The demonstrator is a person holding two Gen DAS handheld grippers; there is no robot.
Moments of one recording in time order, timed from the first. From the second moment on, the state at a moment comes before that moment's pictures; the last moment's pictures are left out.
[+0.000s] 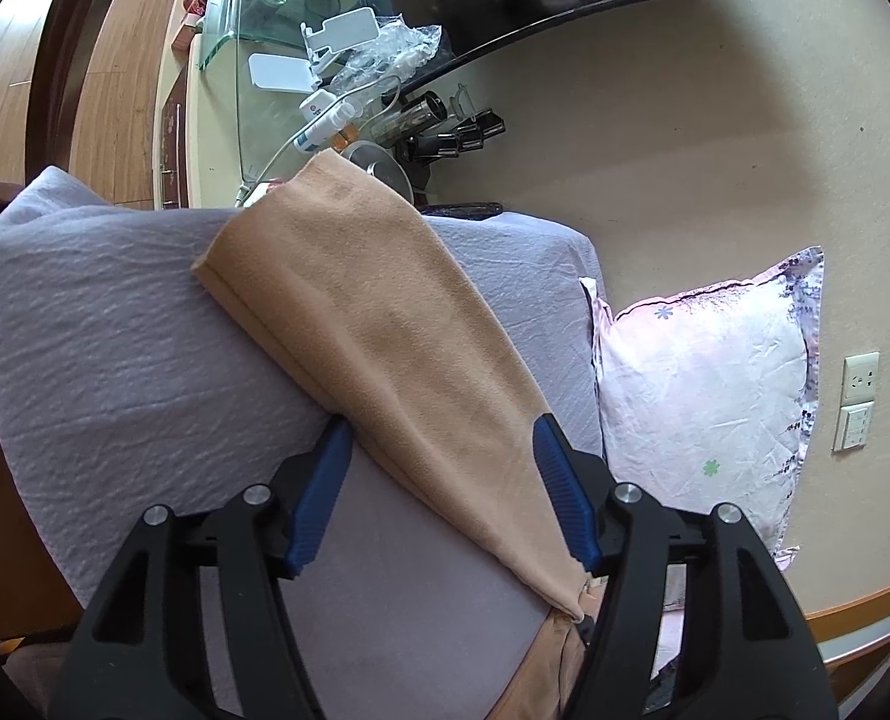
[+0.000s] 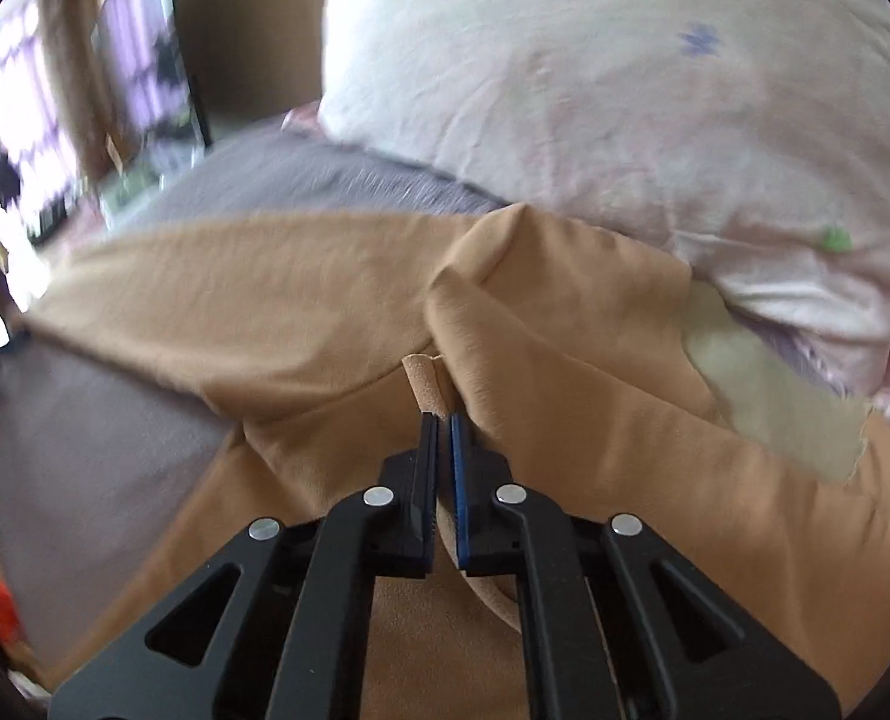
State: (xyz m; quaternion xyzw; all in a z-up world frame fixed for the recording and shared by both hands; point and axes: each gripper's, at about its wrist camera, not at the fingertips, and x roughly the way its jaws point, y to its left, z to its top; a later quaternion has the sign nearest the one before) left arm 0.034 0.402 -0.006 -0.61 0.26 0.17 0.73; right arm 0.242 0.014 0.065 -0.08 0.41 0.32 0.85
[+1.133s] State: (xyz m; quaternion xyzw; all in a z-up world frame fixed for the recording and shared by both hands) left arm 0.174 -0.083 0.039 0.23 0.35 -0.16 0.89; right arm 0.220 -0.252 0.096 0.22 0.40 0.21 0.86
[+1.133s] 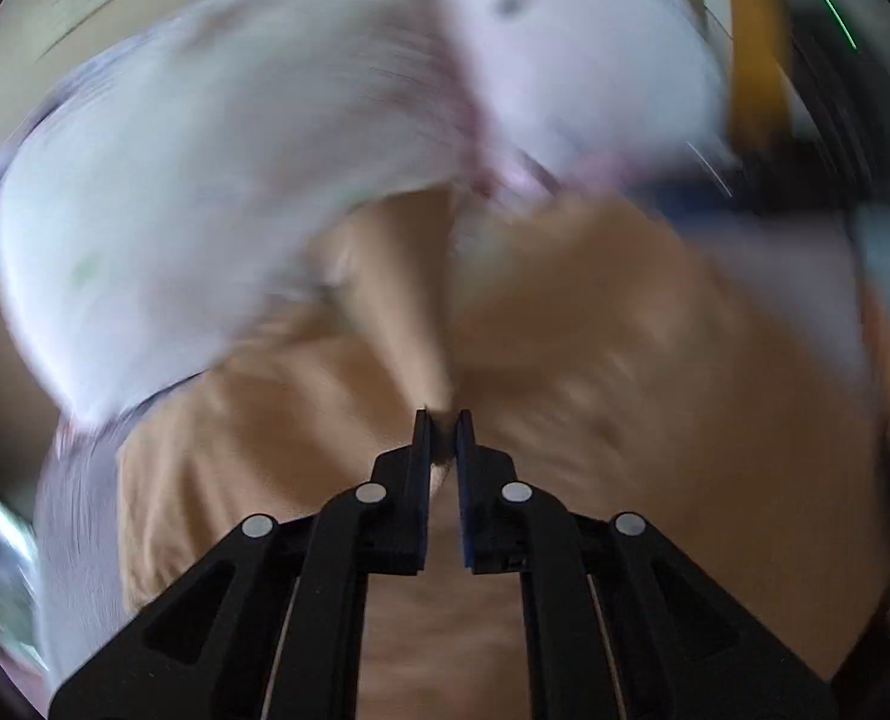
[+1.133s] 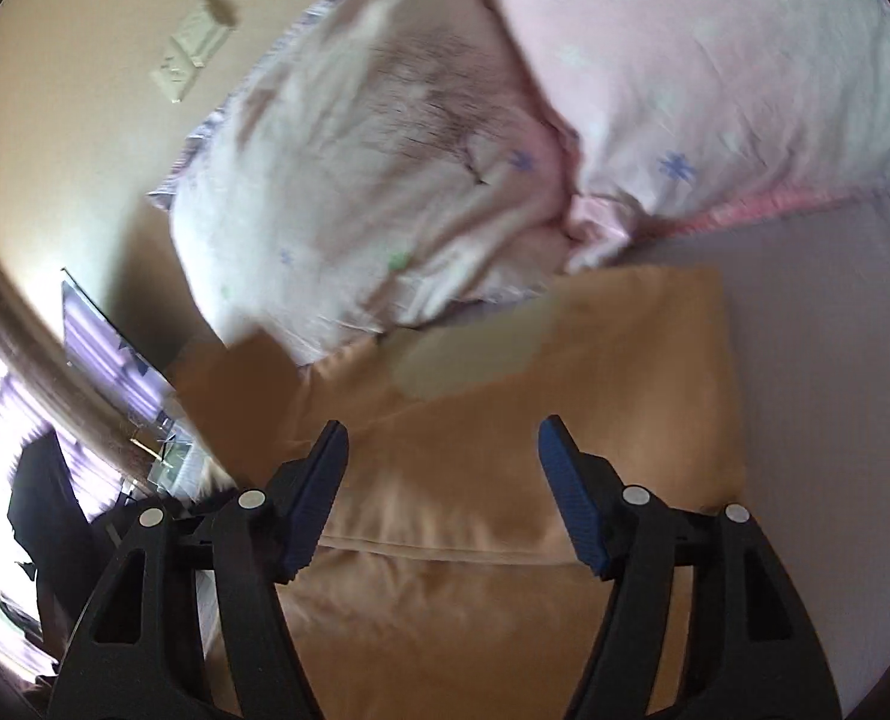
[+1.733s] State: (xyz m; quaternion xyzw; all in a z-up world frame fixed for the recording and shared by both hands) left arm 0.093 0.011 0.008 0.23 0.39 -0.04 0.89; right arm 0.223 -0.184 0.053 0.08 0.47 0.23 0.85
